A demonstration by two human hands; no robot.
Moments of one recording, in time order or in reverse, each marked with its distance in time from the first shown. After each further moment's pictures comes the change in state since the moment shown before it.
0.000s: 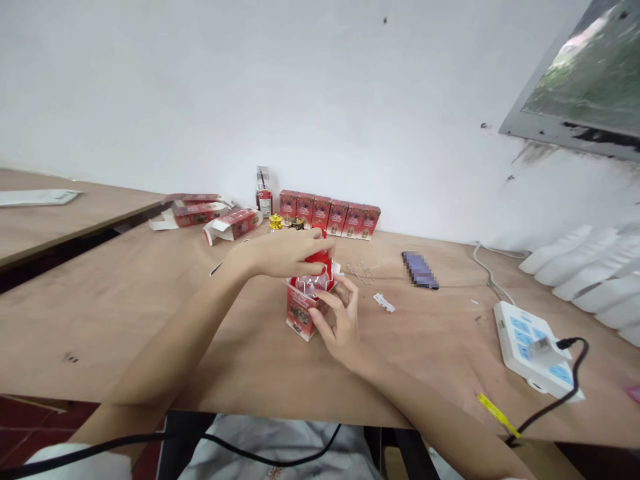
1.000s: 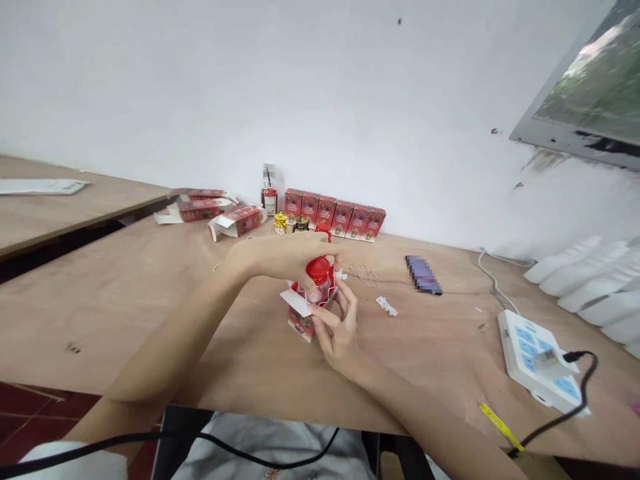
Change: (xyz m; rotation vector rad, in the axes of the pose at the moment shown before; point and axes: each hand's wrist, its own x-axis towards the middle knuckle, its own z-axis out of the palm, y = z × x) left_hand -0.005 0.008 -0.010 -0.214 -0.109 -0.014; right_hand -0.007 -0.001 0.004 0.033 -0.025 -0.126
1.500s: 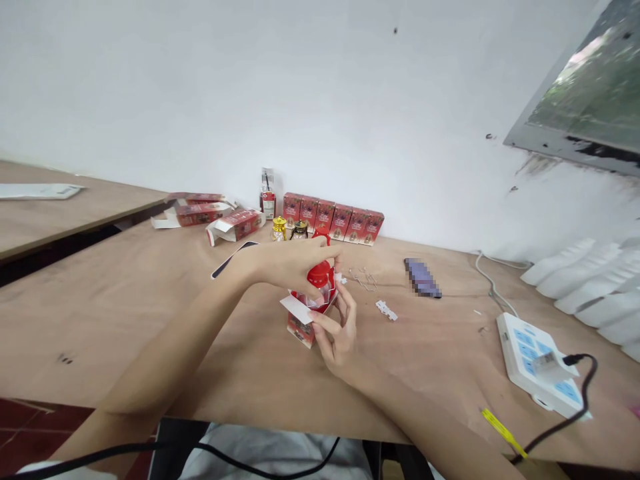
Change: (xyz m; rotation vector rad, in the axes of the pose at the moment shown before) left_hand 0.000 -0.002 0.004 0.013 0.022 -0.009; right_hand -0.003 0.004 0.001 0.020 -0.013 -0.006
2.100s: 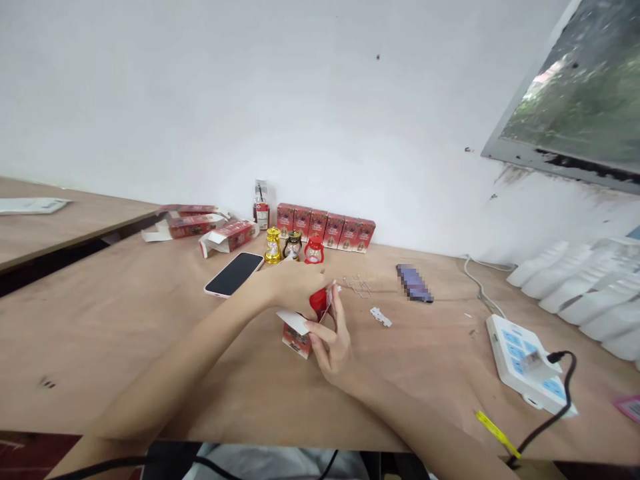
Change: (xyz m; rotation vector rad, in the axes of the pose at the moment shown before) left_hand 0.013 0.010 0.021 0.209 -0.045 -0.031; right_hand 0.003 -0.002 -0.002 -0.097 -0.009 -0.056
